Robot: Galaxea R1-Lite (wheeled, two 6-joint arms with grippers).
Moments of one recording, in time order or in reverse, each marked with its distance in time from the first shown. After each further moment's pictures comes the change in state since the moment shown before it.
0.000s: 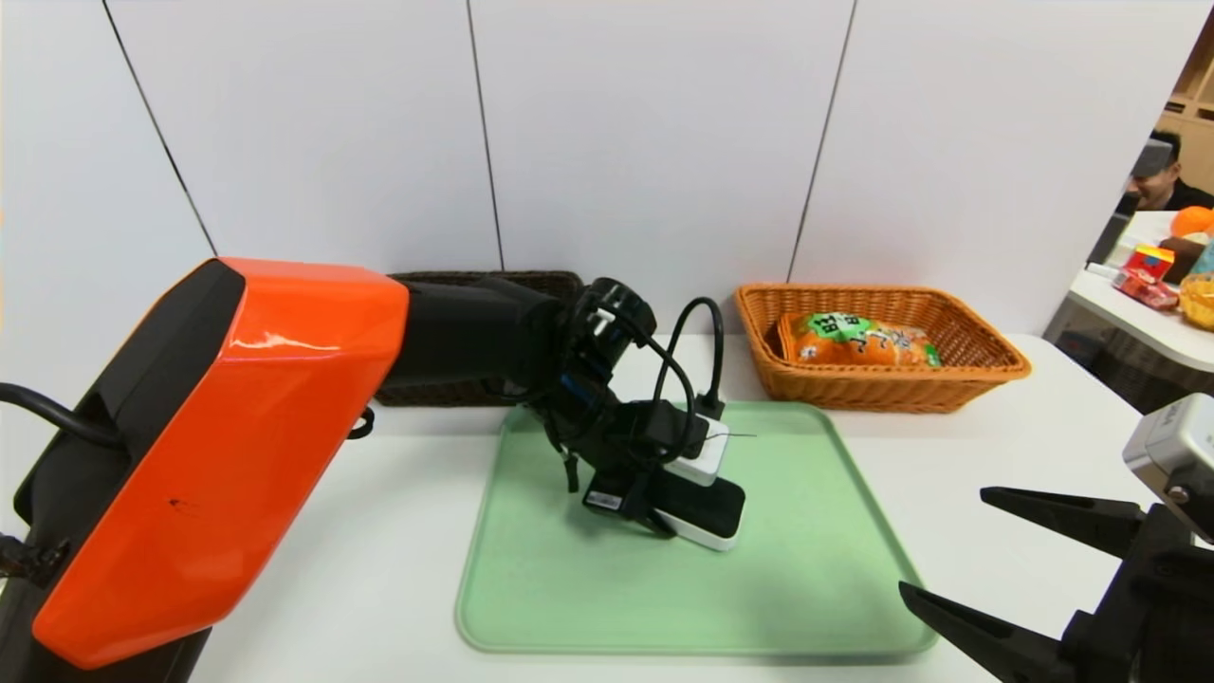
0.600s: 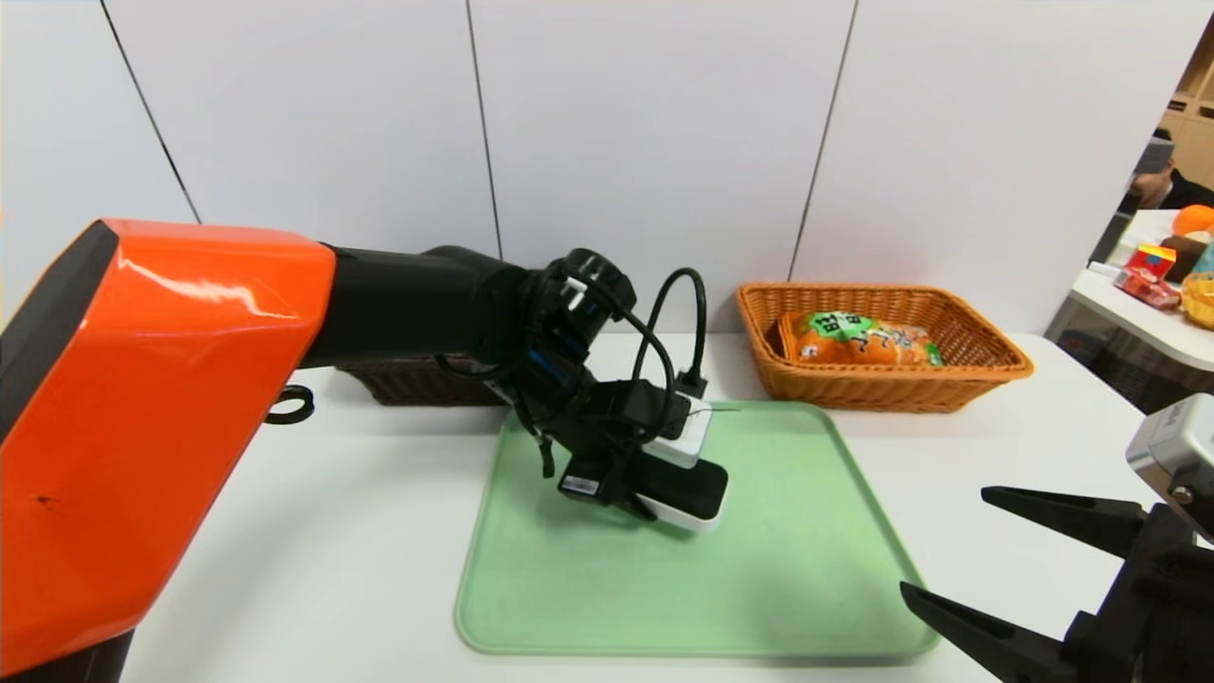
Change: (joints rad) left arm 0.011 -0.118 0.042 0.004 -0.001 -0.021; right arm 0.001 -0.003 0.000 0.000 0.000 -0.002
